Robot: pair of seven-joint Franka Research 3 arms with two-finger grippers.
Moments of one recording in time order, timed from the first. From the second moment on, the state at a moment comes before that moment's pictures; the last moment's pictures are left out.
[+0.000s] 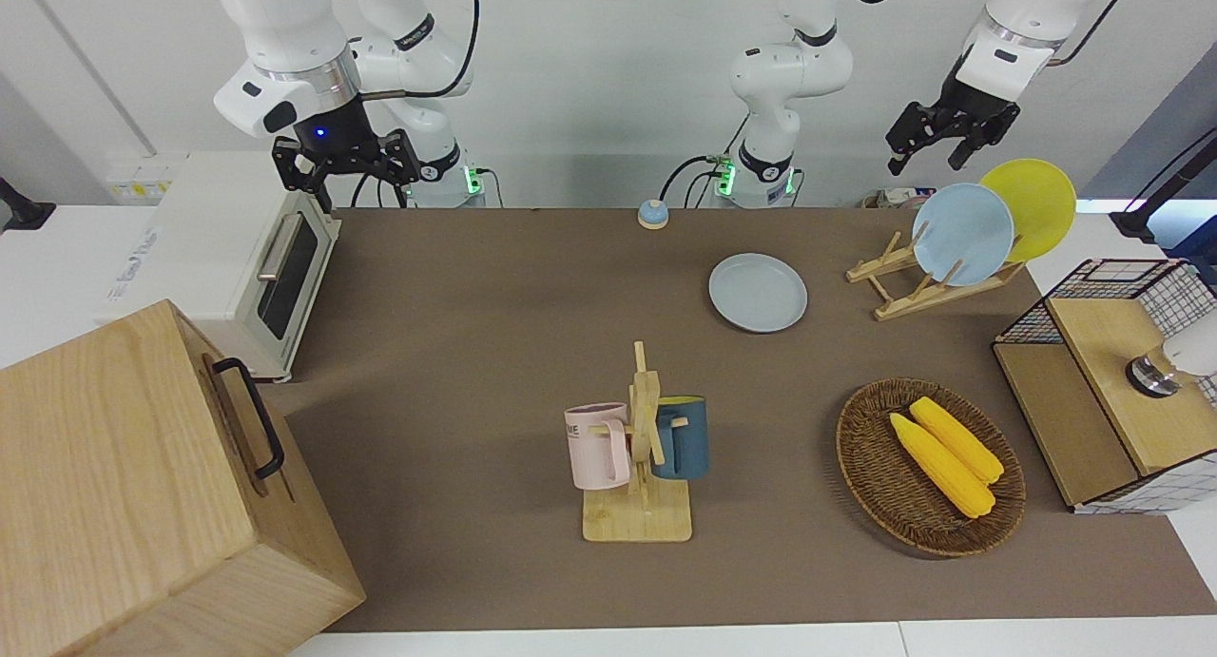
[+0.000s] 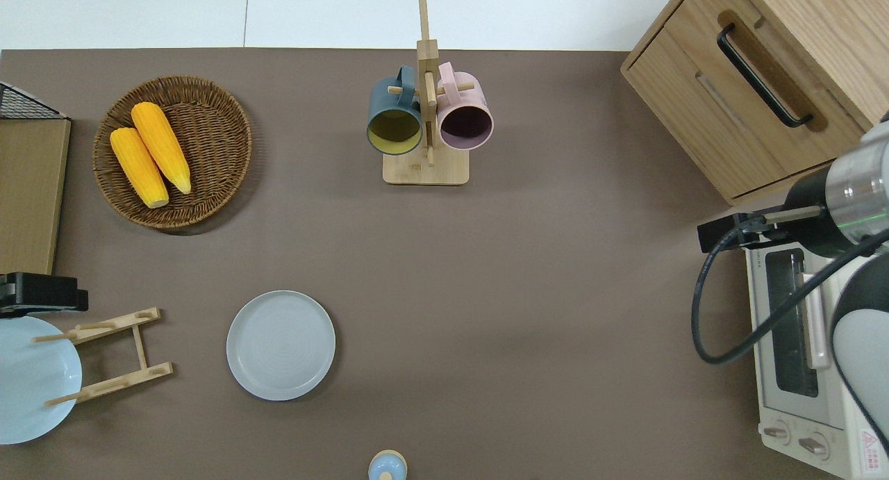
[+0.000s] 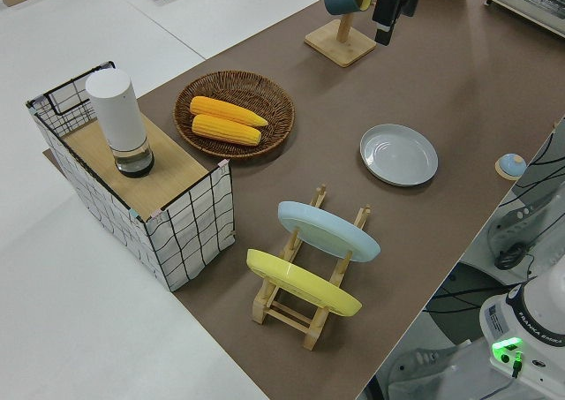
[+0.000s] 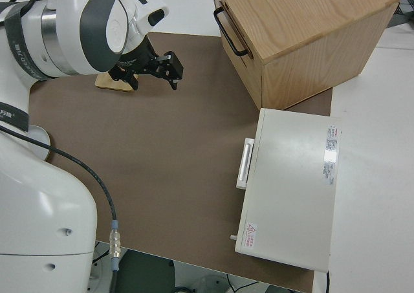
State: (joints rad) left arm 0.11 -0.18 -0.06 -1.68 -0.05 1.46 -0.06; right arm -0.15 0.02 0.28 -1.49 -0.02 1.48 0.04
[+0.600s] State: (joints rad) left arm 0.11 -0.17 -0.06 -1.68 -0.04 1.45 -0.12; right arm -0.15 0.02 0.28 -1.49 -0.02 1.48 0.04
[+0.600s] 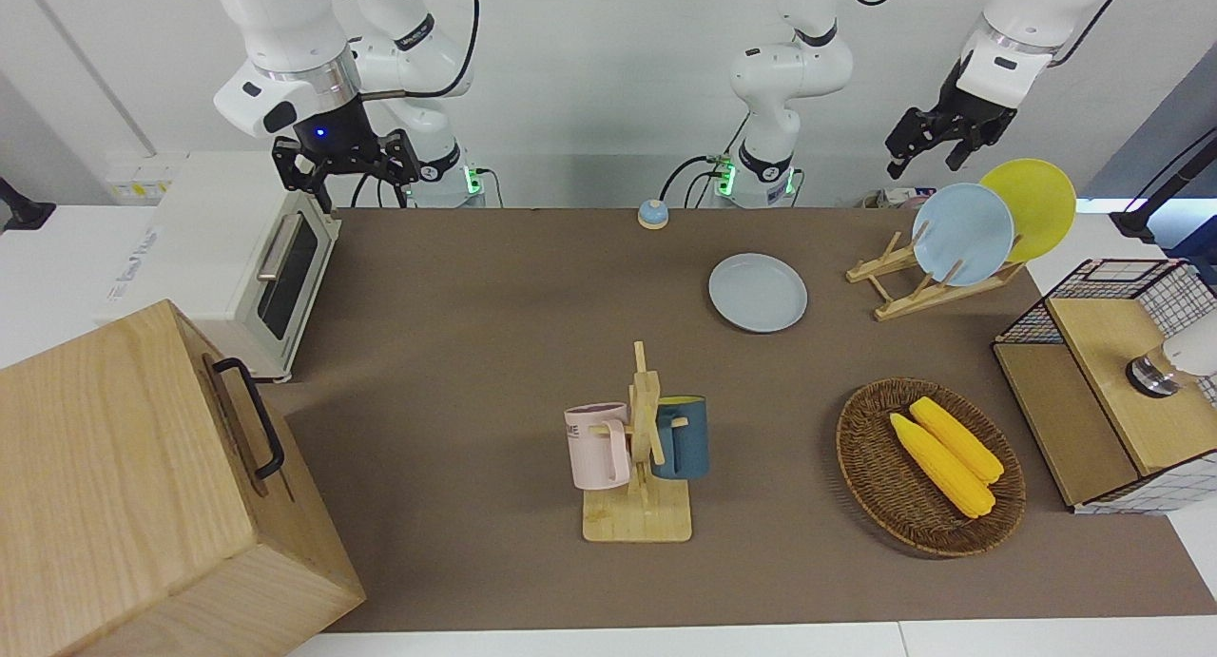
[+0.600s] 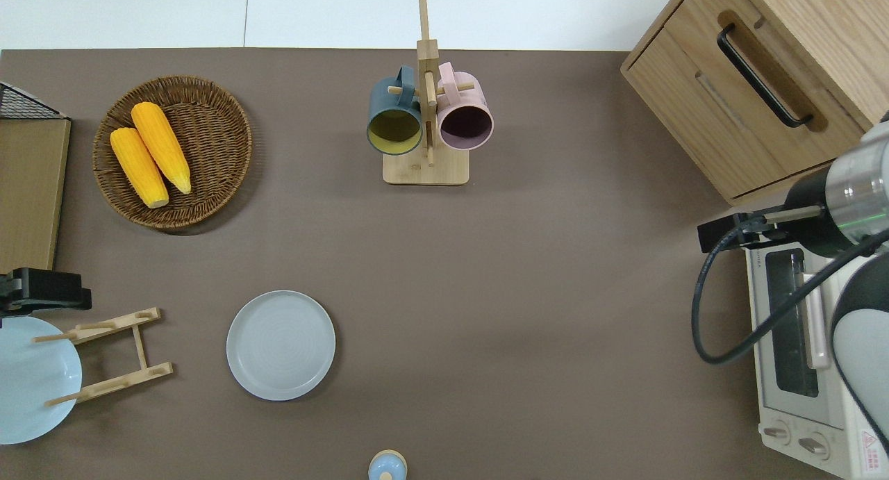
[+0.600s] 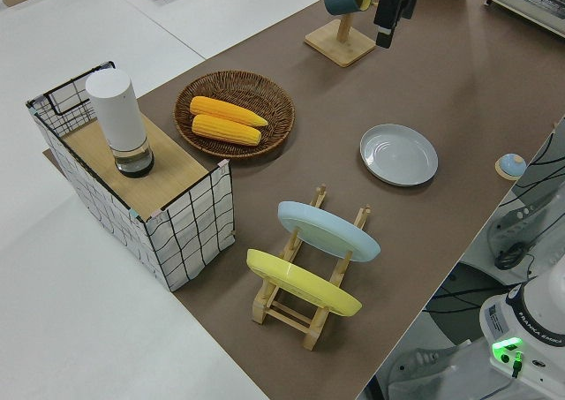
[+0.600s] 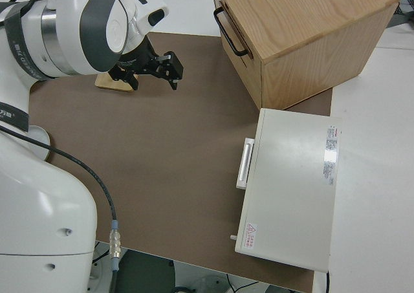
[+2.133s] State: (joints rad) left arm 0.11 -0.22 -0.14 -2.37 -0.04 2.08 -0.13; right arm -0.15 0.02 0.28 -1.49 -0.02 1.48 0.04
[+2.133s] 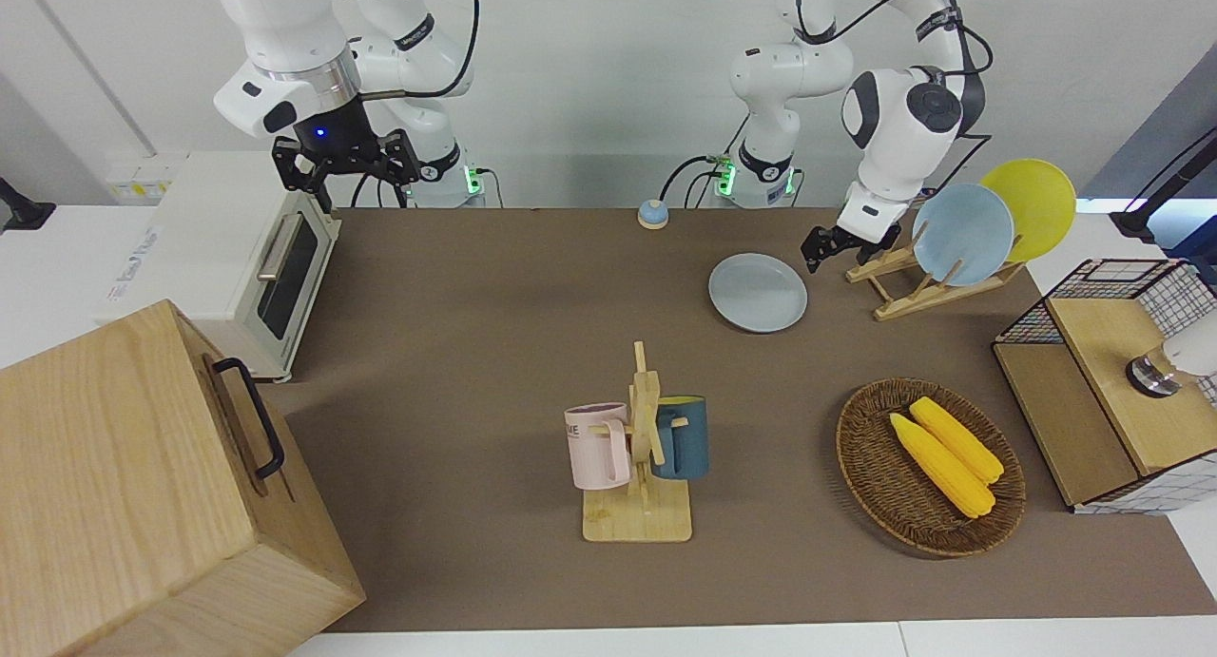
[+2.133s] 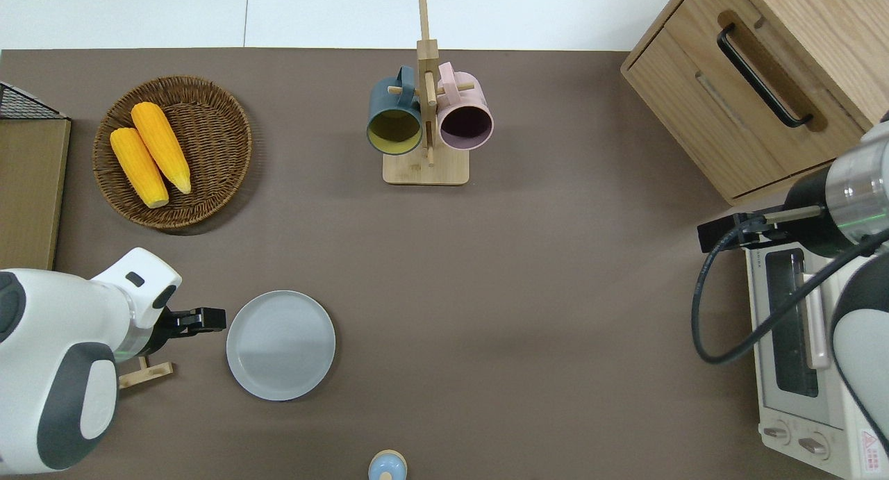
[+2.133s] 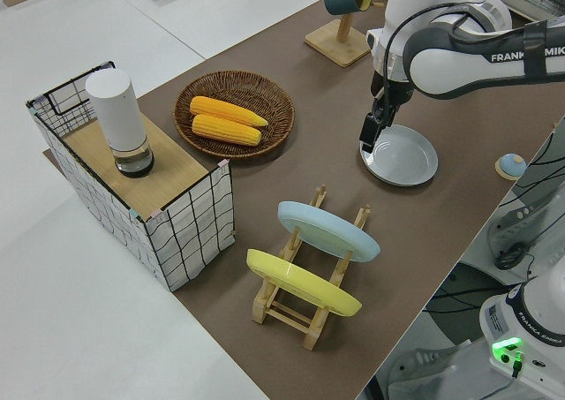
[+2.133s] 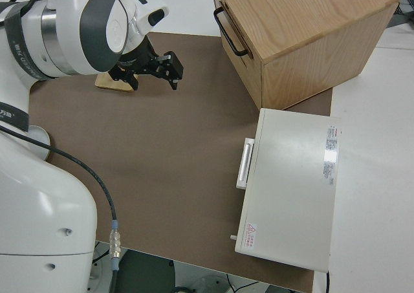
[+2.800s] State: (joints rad) left arm 0.11 -0.15 -0.15 -2.47 -0.04 2.16 -0.14; right arm -0.15 0.02 0.28 -1.49 -0.02 1.48 0.04
